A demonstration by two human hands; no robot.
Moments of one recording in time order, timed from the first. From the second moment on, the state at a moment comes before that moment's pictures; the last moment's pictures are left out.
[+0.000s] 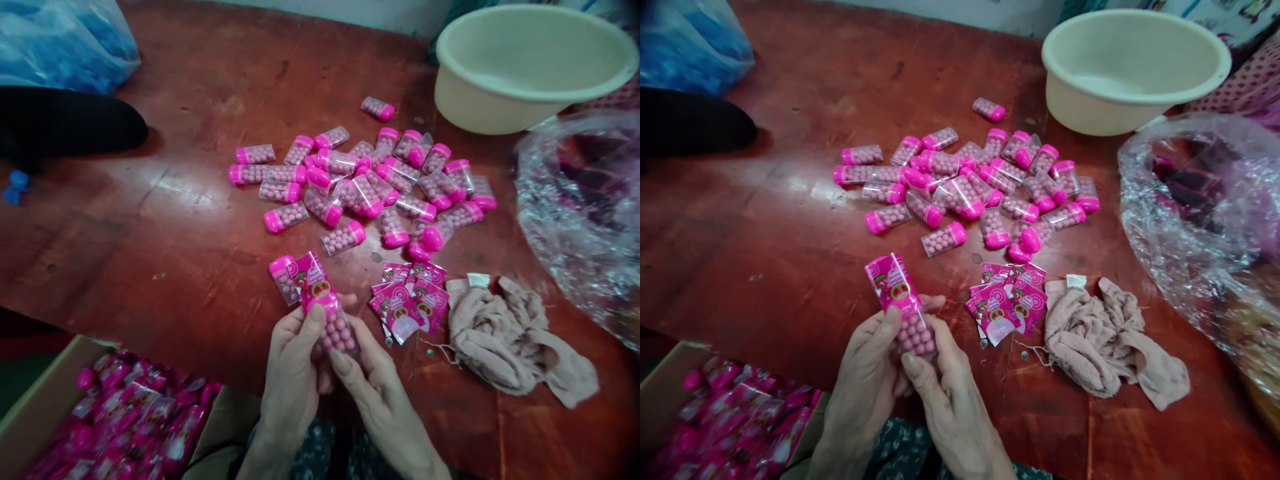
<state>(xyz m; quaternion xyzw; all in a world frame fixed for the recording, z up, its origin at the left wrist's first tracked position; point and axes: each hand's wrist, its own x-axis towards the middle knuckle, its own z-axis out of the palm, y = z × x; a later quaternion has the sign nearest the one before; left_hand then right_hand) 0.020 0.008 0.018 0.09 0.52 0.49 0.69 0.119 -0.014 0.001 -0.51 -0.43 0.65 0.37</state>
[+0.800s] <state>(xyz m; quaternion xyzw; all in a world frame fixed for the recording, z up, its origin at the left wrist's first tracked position) 0.025 0.003 0.018 0.08 0.51 0.53 0.67 0.104 -0.028 0.000 -0.64 -0.44 0.52 0.36</state>
